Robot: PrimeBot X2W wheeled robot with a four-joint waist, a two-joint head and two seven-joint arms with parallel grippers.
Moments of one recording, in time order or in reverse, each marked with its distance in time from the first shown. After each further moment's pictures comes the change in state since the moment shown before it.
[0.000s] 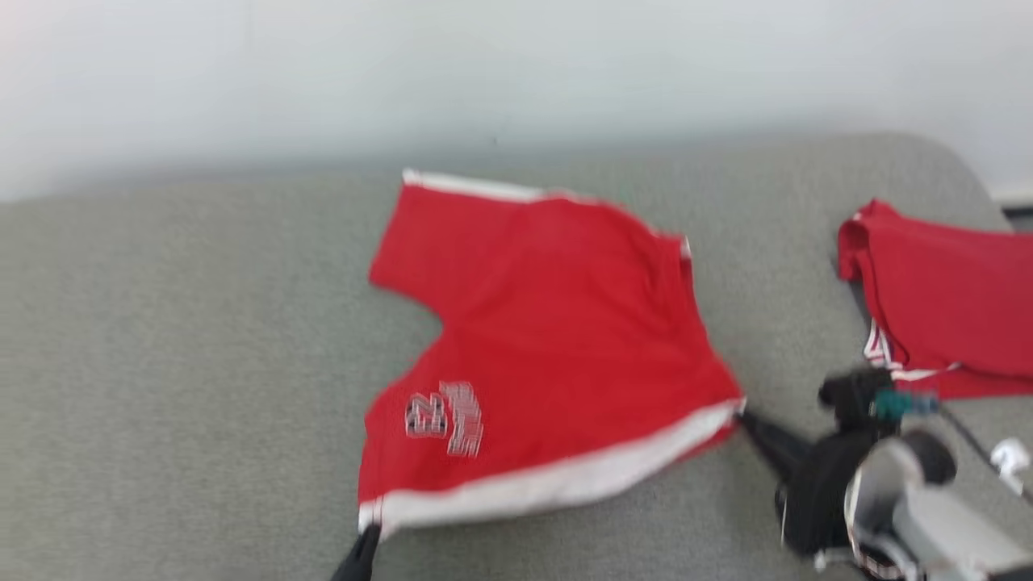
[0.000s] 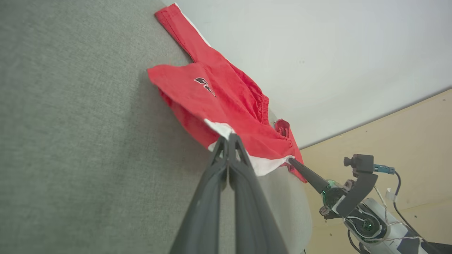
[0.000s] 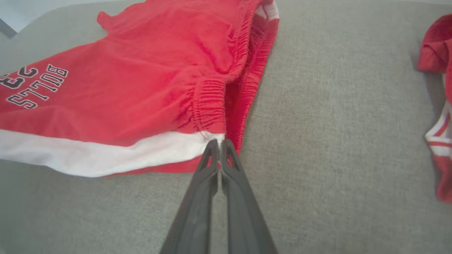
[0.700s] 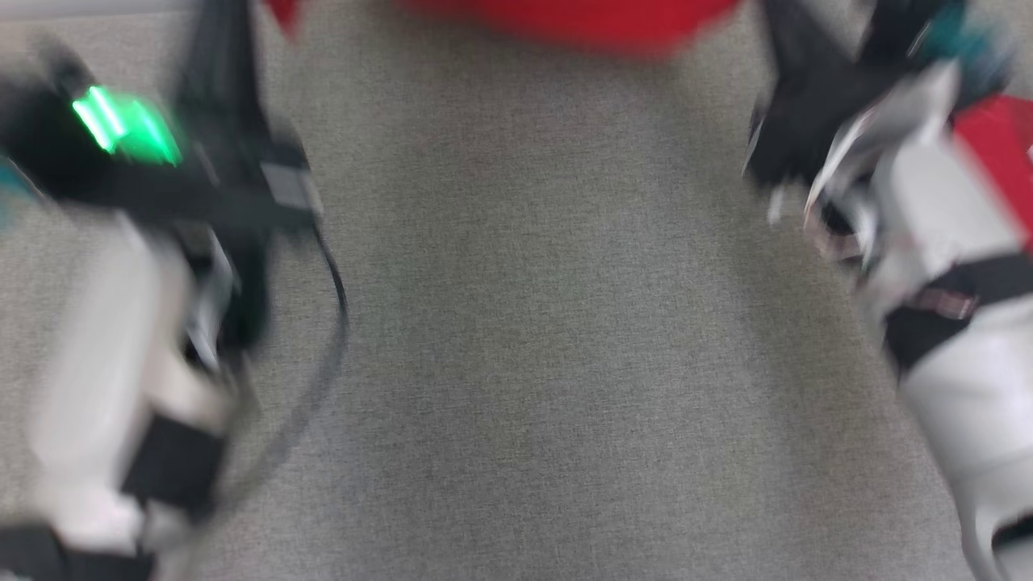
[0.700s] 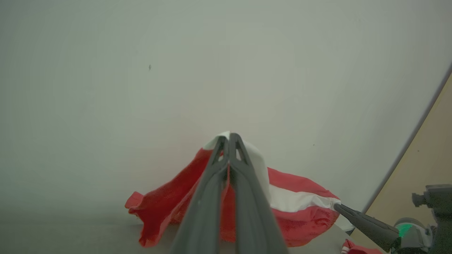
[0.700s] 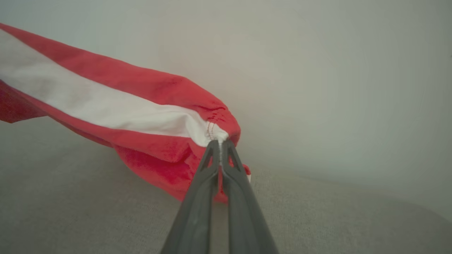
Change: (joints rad) left arm -0.990 -0.113 0.162 0.304 0.432 0.022 -0.074; right arm -0.698 0.262 -0.223 0.261 -0.406 0.000 -0.204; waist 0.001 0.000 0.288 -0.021
